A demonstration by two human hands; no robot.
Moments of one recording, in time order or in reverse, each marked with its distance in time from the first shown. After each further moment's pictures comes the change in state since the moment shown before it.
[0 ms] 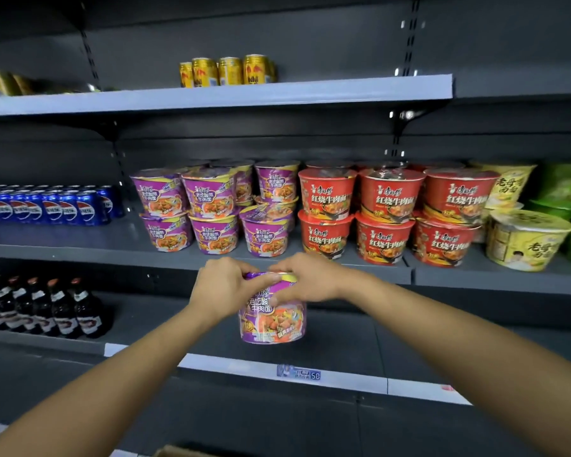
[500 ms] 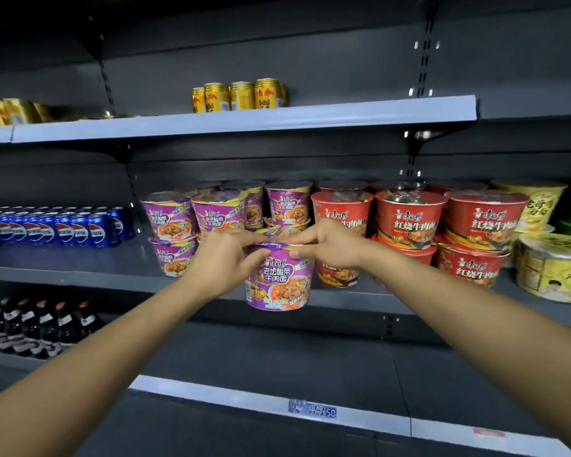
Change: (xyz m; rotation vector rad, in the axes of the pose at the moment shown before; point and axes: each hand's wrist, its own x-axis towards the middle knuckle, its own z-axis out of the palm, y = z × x) left_hand 0.063 0.000 -0.051 0.137 0.186 0.393; right_hand 0.045 0.019 -0.067 0.302 0.203 -0.048
